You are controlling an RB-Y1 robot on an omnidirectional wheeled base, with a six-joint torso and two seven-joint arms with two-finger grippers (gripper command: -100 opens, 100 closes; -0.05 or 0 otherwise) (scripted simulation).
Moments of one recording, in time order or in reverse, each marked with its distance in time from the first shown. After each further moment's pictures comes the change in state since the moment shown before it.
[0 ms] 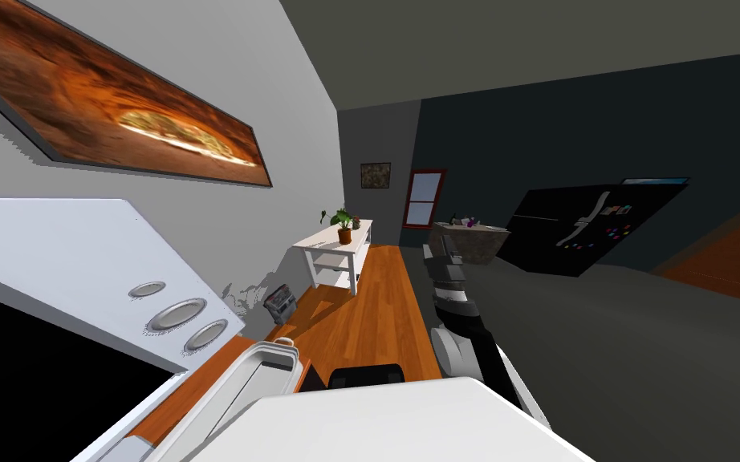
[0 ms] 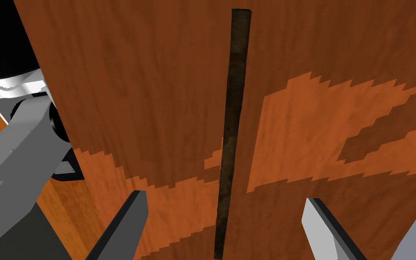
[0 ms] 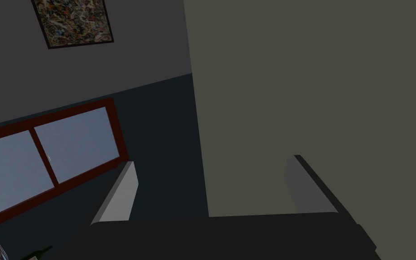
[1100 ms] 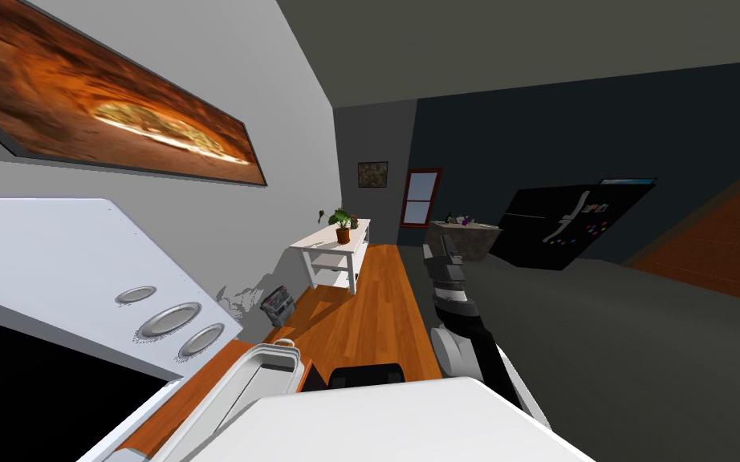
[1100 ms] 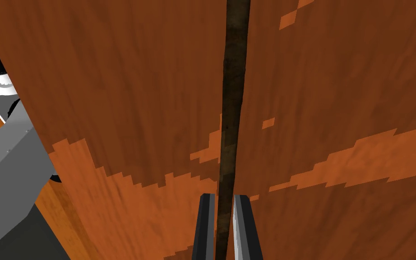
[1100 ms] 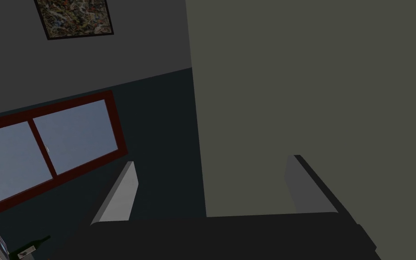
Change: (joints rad) left arm -0.050 -0.048 -0.029 0.050 0.016 0.045 -0.024; right arm 0.000 0.000 0.000 0.000 0.000 0.000 0.000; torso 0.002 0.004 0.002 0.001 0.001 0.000
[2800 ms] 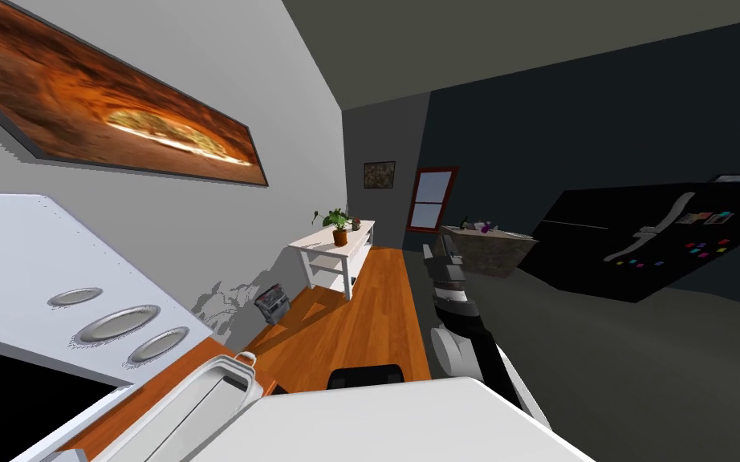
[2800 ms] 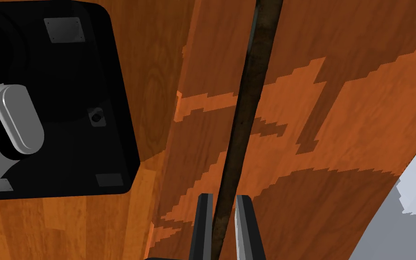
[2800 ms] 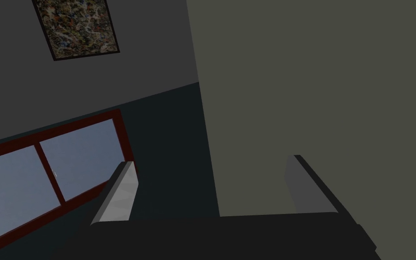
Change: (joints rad) left arm 0.144 0.183 0.160 -0.001 -0.073 -0.090 0.160; right arm 0.000 0.000 0.000 0.000 0.000 0.000 0.000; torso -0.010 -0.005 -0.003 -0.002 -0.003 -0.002
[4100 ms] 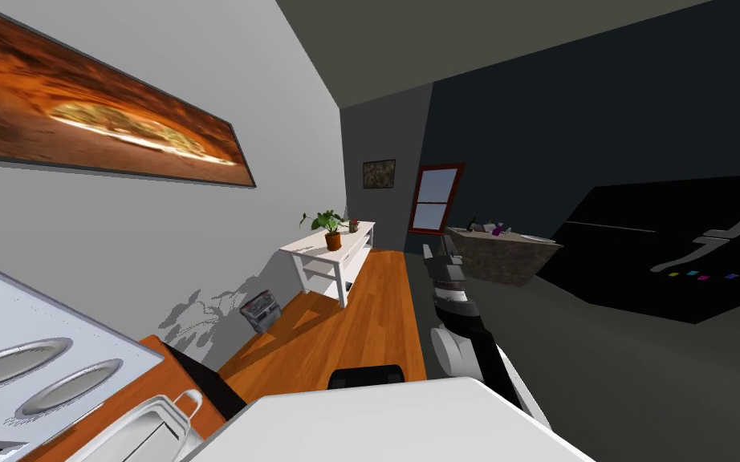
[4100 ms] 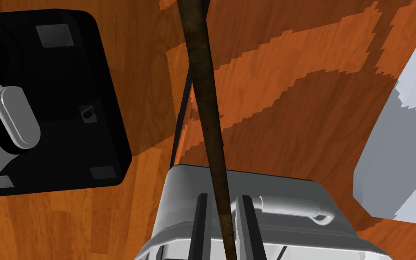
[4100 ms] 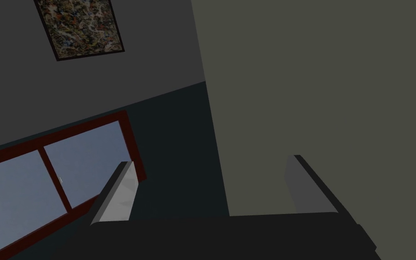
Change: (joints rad) left arm 0.105 0.160 0.111 -0.074 -0.038 -0.151 0.079; right arm 0.000 0.000 0.000 0.000 0.000 0.000 0.000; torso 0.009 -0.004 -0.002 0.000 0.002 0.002
